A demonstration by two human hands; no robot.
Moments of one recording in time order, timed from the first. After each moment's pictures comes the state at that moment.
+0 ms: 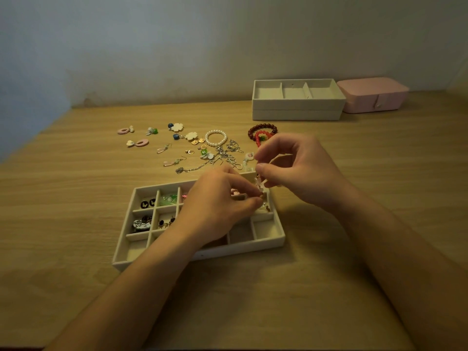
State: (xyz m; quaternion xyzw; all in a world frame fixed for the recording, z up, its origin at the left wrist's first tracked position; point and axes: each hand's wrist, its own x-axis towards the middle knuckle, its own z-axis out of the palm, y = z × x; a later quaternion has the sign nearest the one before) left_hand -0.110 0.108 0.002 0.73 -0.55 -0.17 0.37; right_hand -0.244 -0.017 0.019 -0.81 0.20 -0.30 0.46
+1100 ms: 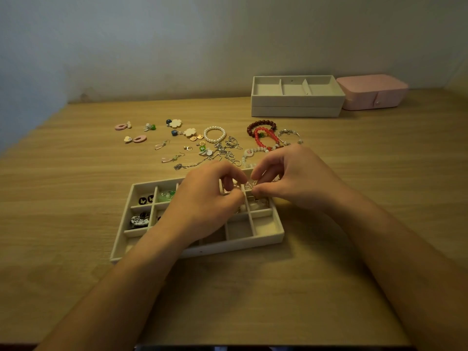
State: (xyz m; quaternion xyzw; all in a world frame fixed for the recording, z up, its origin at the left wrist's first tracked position) left_hand -0.097 0.113 -0.002 0.74 -0.56 -0.09 0.36; right_hand -0.244 -0.015 0.015 -0.89 0.23 -0.17 0.36
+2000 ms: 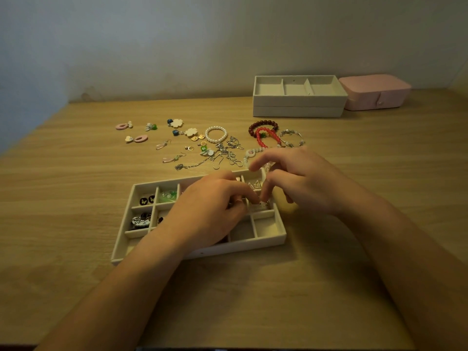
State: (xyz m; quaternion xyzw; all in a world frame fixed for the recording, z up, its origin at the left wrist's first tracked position) left_hand -0.102 0.120 0.003 0.73 -0.63 -0.09 0.22; right_hand -0.251 -0.009 0.028 -0.91 0.22 -0.12 0.33
